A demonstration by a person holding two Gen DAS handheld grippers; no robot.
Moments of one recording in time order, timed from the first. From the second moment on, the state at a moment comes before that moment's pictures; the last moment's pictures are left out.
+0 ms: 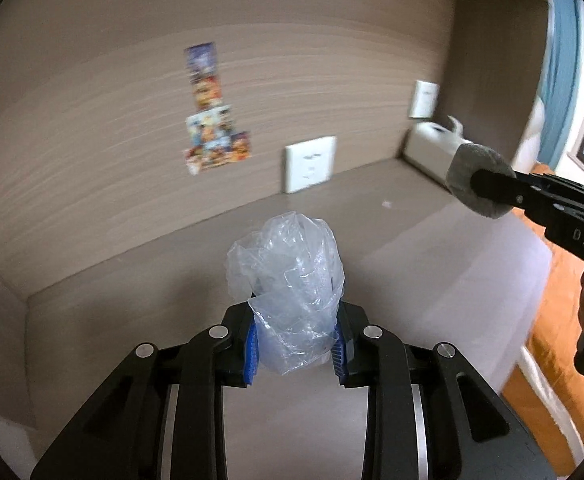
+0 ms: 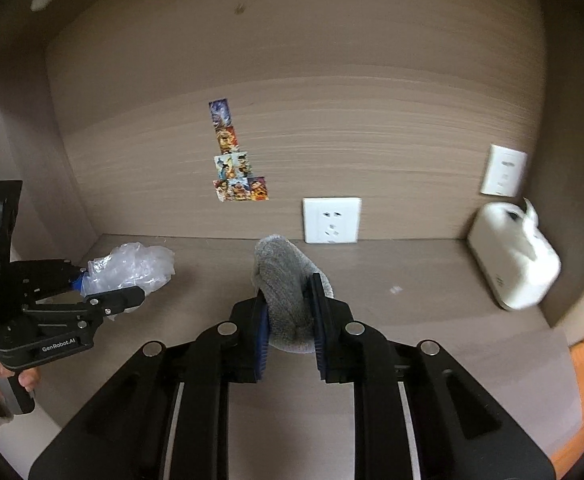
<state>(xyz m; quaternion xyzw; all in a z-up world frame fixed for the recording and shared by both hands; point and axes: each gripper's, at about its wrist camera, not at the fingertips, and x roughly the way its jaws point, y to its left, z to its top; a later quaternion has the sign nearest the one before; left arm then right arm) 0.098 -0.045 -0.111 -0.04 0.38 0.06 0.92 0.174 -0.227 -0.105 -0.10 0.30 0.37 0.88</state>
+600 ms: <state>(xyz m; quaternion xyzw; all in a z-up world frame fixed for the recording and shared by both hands) 0.053 -0.390 -0.097 -0.03 0.38 0.05 0.92 0.088 -0.538 -0.118 -0.07 0.28 0.40 0.87</state>
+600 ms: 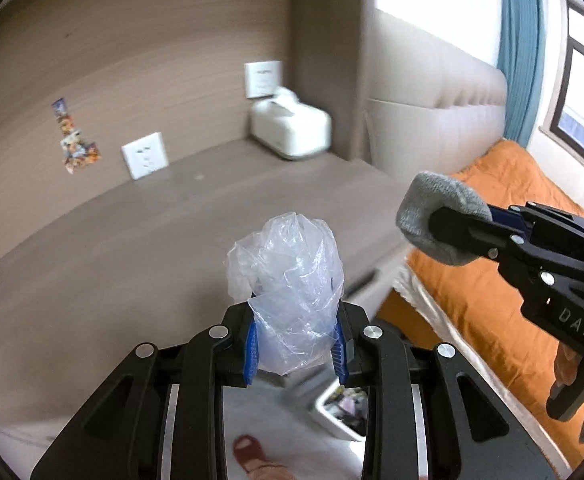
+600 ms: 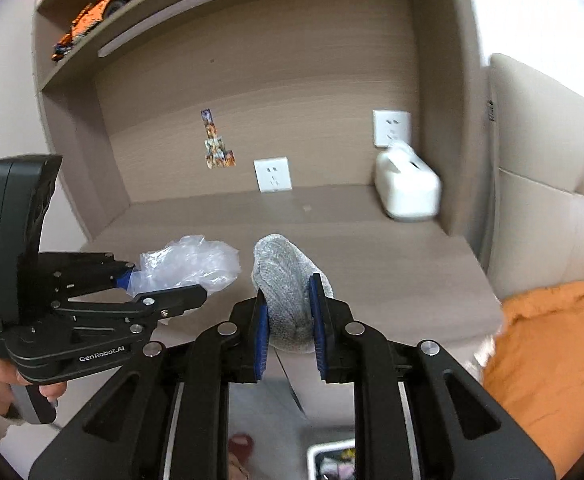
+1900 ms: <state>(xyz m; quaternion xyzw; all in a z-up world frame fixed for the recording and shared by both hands) 0.110 -0.526 -0.538 -0.09 0.60 -0.03 0.79 0.154 -0.602 -0.586 -0.16 0.52 0.37 0.75</state>
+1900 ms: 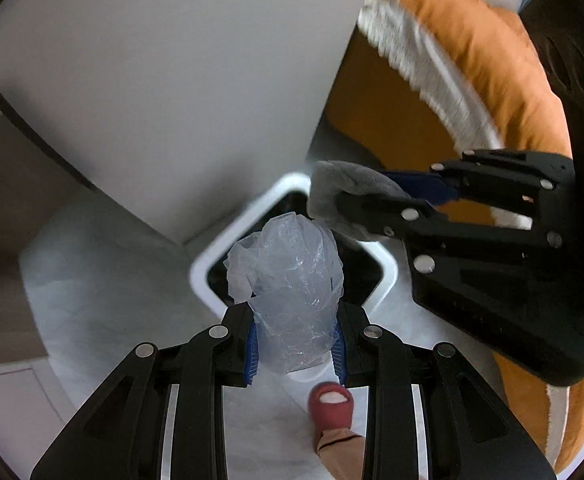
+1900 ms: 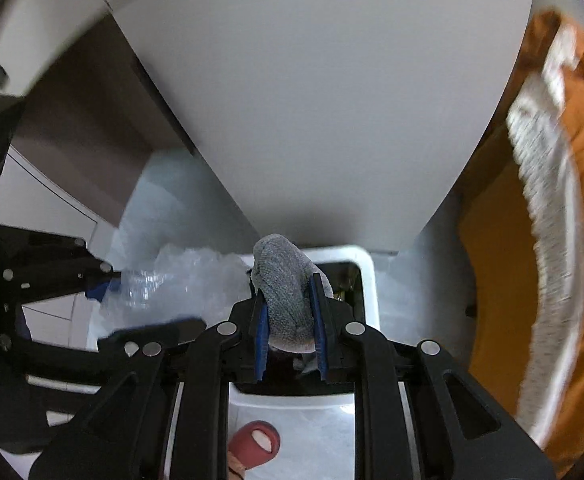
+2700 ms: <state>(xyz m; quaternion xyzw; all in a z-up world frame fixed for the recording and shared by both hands) 0.103 -0.520 -0.524 -0.08 0.60 -0.03 0.80 0.158 -0.636 -0.528 -0.14 0.49 0.37 0.78</state>
